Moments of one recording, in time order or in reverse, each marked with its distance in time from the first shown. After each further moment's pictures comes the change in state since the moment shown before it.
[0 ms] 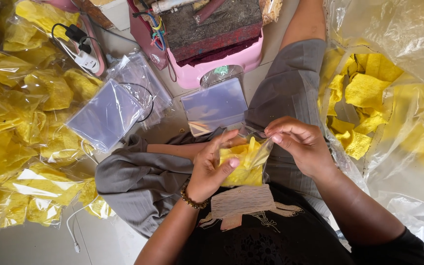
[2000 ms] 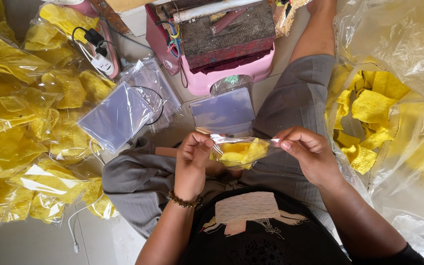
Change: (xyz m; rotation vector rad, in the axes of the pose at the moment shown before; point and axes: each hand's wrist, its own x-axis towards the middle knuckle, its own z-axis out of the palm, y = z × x) left_hand 0.009 0.015 -0.024 -0.097 0.449 0.079; right_hand 0.005 0.008 -0.002 0.058 0.064 0.026
